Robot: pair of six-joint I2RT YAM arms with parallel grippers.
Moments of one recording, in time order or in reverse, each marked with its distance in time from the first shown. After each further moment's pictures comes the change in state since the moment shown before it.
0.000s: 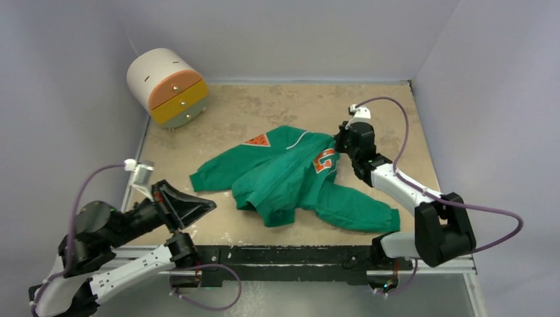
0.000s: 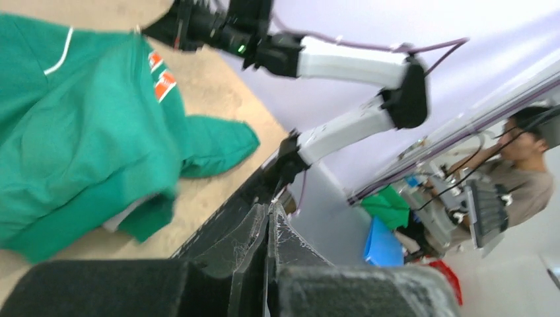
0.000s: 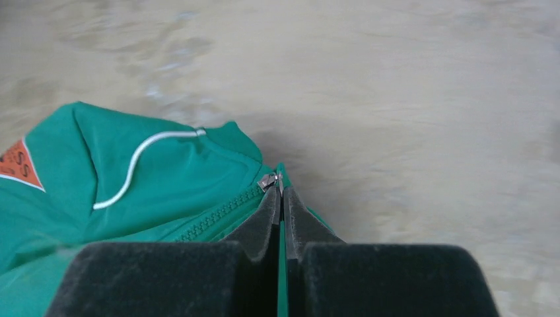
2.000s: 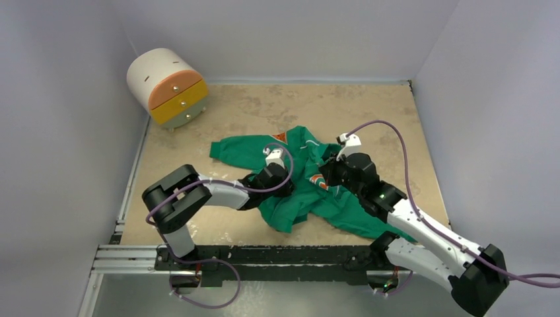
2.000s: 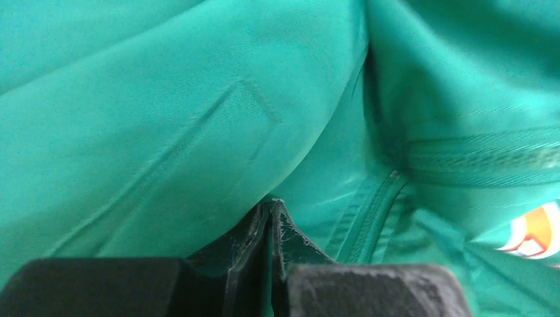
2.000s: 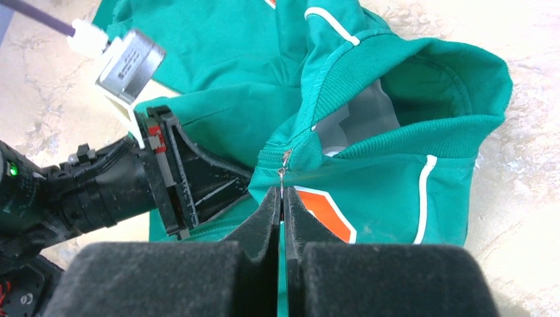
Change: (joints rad) left arm 0.088 1.463 -0.248 1.098 -0.201 -0.112; right arm 0.269 -0.415 -0.130 -0.331 -0.026 0.105
